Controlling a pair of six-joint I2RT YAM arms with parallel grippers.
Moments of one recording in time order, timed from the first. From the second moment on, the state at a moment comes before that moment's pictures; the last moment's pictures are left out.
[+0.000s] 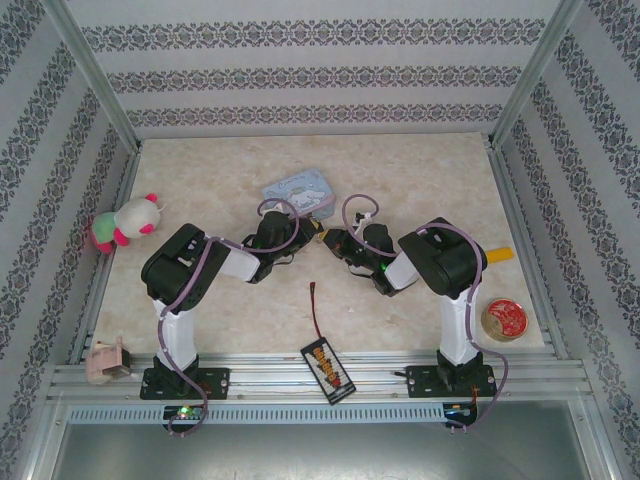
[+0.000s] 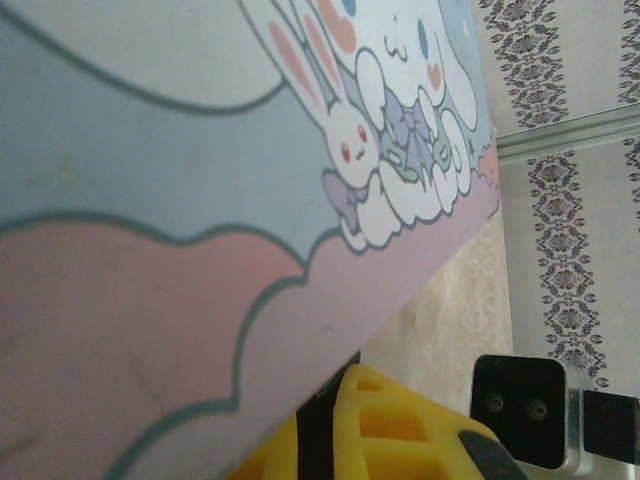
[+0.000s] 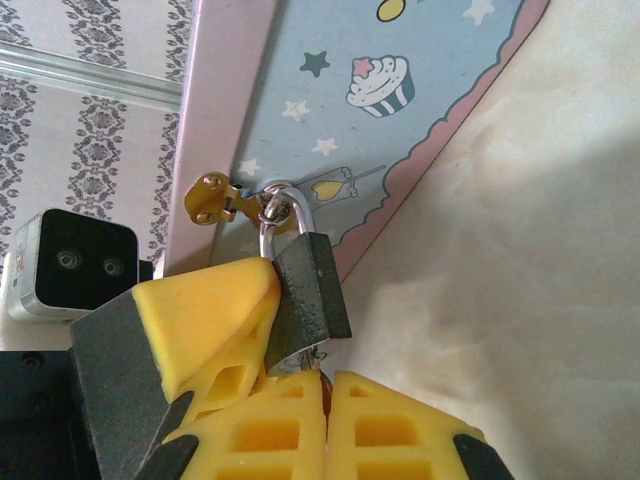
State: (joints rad) left arm -0.53 1.95 0.81 0.72 0.12 -1.11; right arm 0.51 2.05 0.64 1.13 -0.38 1.21
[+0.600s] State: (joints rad) left arm -0.54 1.89 0.73 0.73 0.16 -1.10; right arm 0.51 2.02 0.56 1.15 -0.35 1.18
